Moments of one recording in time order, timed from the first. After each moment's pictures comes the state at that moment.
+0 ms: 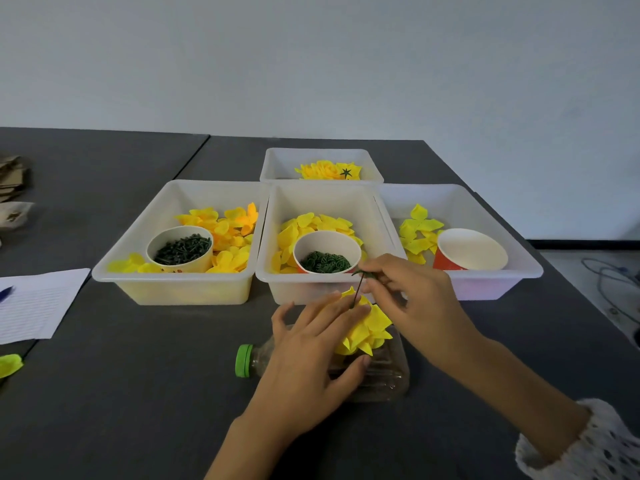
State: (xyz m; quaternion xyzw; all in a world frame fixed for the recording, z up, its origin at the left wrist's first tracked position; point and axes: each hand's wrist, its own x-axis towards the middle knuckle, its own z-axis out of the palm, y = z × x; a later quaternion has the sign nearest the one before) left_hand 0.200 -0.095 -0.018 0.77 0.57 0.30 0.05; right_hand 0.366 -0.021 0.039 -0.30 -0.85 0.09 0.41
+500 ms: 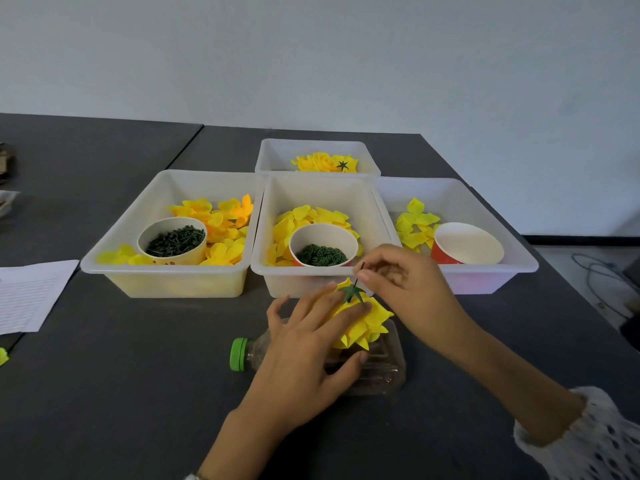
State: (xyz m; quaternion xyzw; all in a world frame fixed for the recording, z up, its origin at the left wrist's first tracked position) left_hand 0.198 -0.093 -0.023 0.77 0.57 0.29 0.04; right_hand 0.363 -0.008 0.035 -0.38 -0.77 0.32 0.39
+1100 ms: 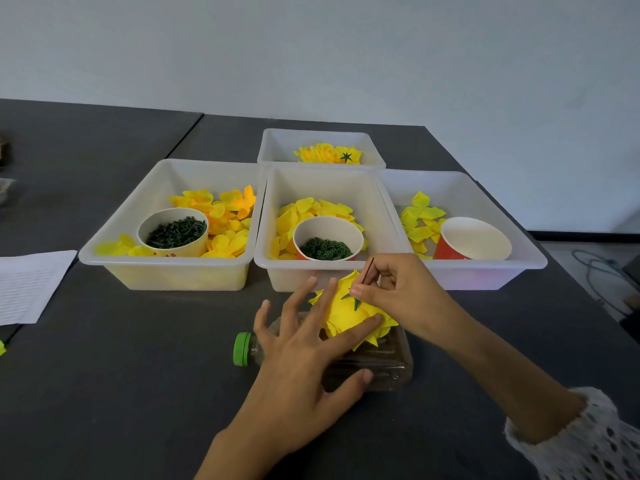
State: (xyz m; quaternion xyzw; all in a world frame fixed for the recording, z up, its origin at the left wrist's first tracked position) left_hand 0.192 -0.113 -0.028 0.77 0.59 0.24 0.04; right_hand 0.352 -0.001 0.021 -0.42 -0.77 0.38 0.30
